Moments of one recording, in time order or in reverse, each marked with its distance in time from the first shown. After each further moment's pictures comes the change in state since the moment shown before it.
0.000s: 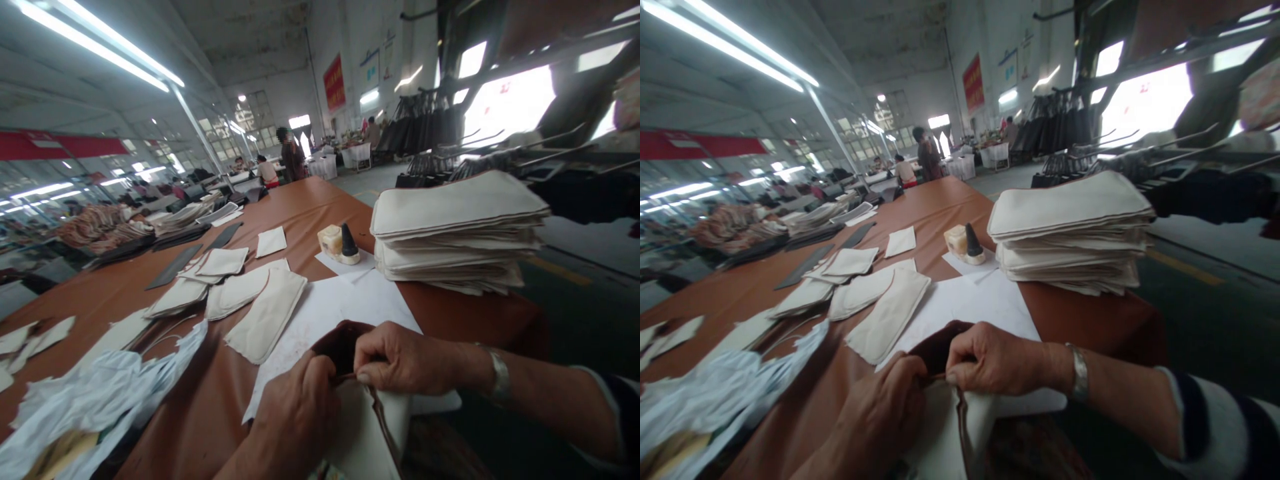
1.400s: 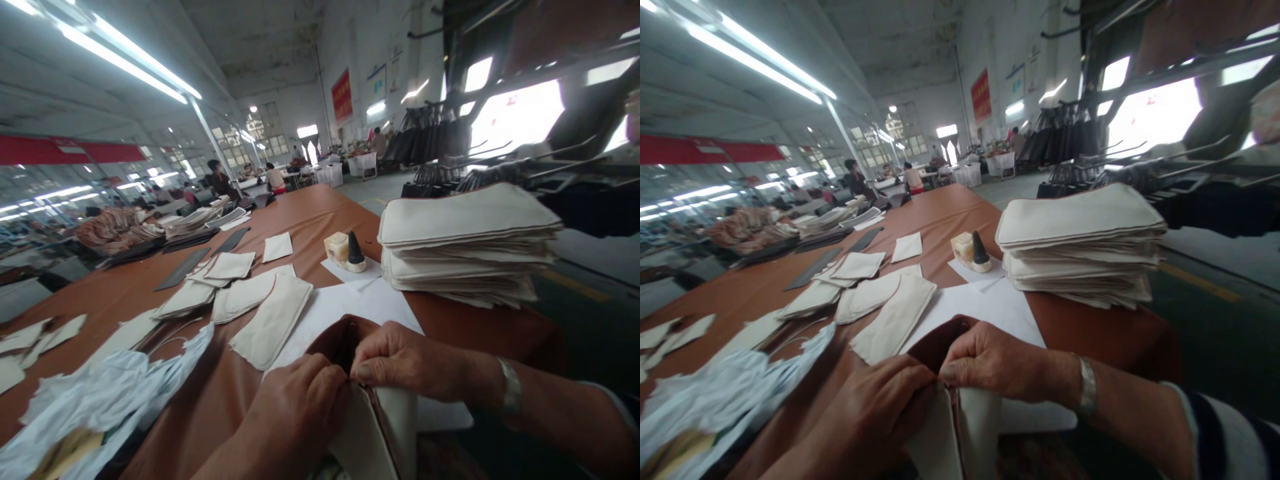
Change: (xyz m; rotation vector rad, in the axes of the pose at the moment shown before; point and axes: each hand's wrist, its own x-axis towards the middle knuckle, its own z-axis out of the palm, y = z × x) left_hand 0.019 -0.006 -0.027 -0.018 -0.048 0.196; right_hand 0.007 -0.021 -0.001 0.247 -0.021 -0.034
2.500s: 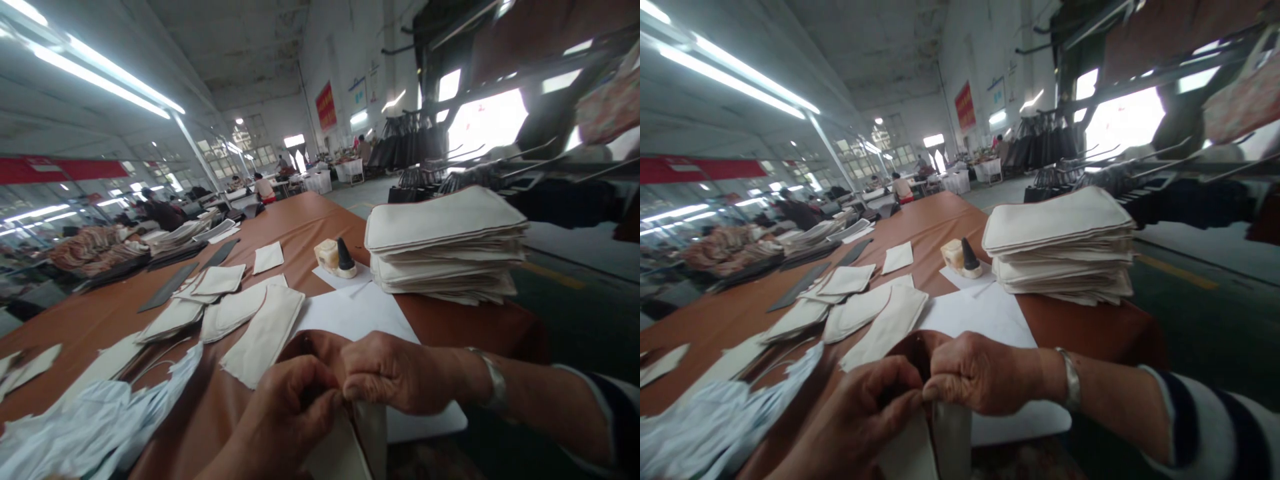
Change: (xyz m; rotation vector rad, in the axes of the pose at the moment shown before) left_hand 0.021 0.006 -0.016 -0.817 -0.249 -0.746; right_hand 0.001 -0.004 -0.007 -0.442 -0.071 -0.432
